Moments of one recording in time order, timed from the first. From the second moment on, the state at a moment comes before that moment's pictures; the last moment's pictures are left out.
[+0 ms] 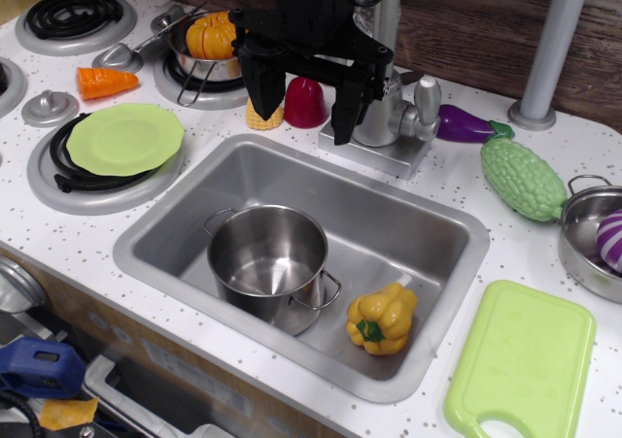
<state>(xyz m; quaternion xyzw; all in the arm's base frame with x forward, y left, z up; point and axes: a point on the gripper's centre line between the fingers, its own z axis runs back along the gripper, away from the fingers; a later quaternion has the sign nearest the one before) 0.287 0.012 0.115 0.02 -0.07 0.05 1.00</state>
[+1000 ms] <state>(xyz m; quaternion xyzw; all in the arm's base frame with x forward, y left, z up) 0.313 0.023 0.107 0.09 -0.21 0.04 0.97</state>
